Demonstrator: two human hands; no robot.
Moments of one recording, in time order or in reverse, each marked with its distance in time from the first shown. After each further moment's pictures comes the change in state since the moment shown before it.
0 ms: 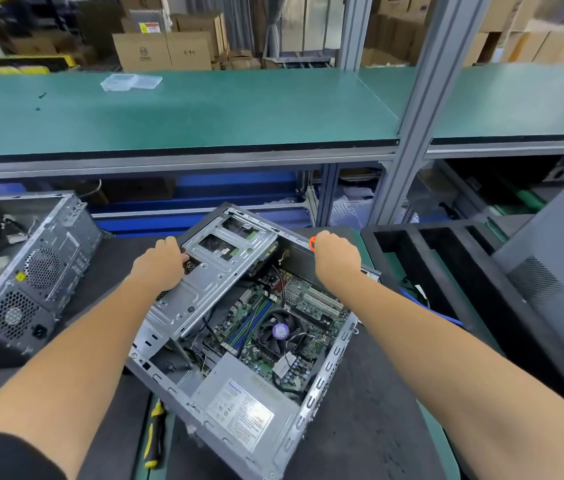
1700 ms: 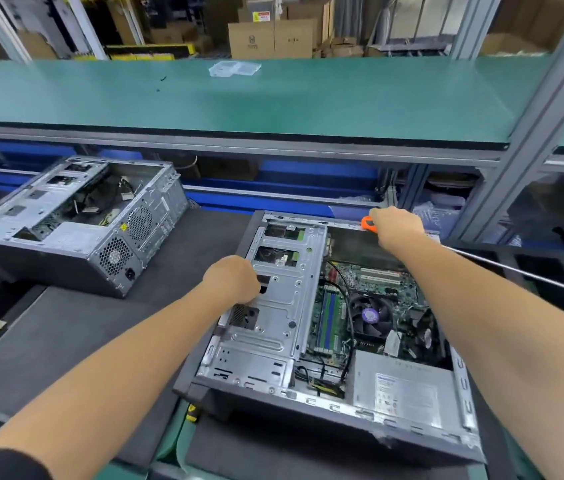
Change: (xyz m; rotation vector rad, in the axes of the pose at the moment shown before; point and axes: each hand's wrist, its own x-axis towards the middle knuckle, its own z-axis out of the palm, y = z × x) left_hand -0.088 0.051 -0.015 0.097 -0.211 -0.172; right_hand 0.081 0.008 -0.013 -0.249 -0.106 -0.299
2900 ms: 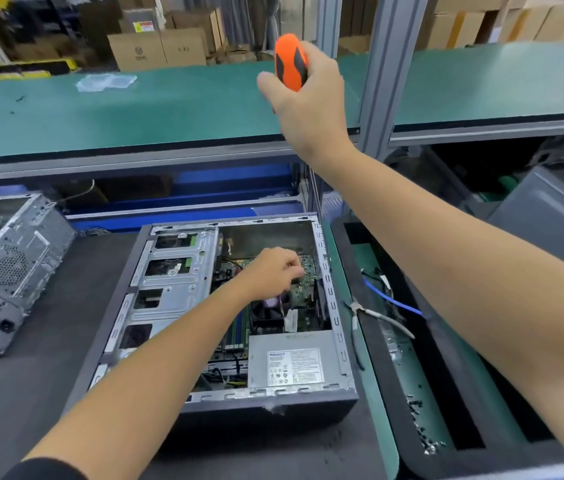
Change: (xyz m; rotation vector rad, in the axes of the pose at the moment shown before) left_hand -0.018 0.202 0.009 -0.553 -0.021 0.768; right_hand -0.103 0.040 -0.160 1.264 0.877 -0.153
